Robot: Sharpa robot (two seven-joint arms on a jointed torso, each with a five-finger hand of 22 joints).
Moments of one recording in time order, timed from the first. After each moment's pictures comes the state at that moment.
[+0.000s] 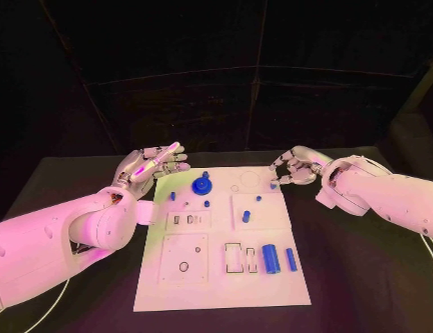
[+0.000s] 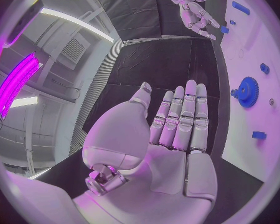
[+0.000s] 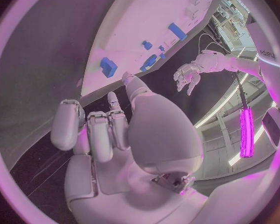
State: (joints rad) left arm 1.15 -0.84 0.00 1.55 0.04 -0.34 0.50; left_hand 1.25 0.09 -0.03 0.07 0.07 0.95 0.23 0.09 0.07 1.04 0.18 0.11 0.07 1.08 0.14 0.14 0.20 0.17 0.82 0.25 0.31 0.12; right arm 1.20 -0.84 -0.01 1.24 -1.11 -0.24 0.12; right_hand 1.37 -0.08 0.08 0.03 0.26 0.85 0.17 0.17 0.07 1.46 0.09 1.48 1.31 1.47 0.02 1.54 1.31 0.09 1.37 0.12 1.40 1.13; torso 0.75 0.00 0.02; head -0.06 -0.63
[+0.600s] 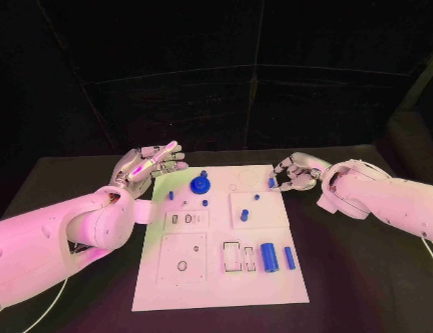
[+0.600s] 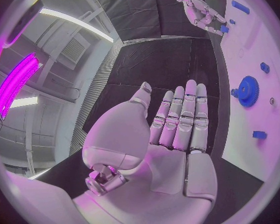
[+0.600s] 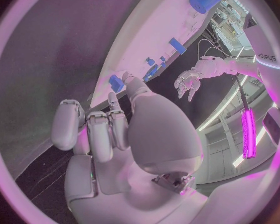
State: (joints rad) left arm 1.15 -0.84 0.00 1.54 0.04 -0.34 0.50; left_hand 1.25 0.09 -0.03 0.07 0.07 0.95 0.23 0.09 0.07 1.04 0.18 0.11 0.07 1.08 0.14 0.14 0.20 0.17 0.82 0.25 0.31 0.12; right arm 1.18 -0.85 -0.01 1.24 -1.13 -0.20 0.12; right_hand 1.37 -0.08 0.08 0.03 0.26 0.85 0.17 0.17 0.07 1.46 0.09 1.48 1.31 1.47 0.02 1.54 1.31 0.09 1.37 0.12 1.40 1.13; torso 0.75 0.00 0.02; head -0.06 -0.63
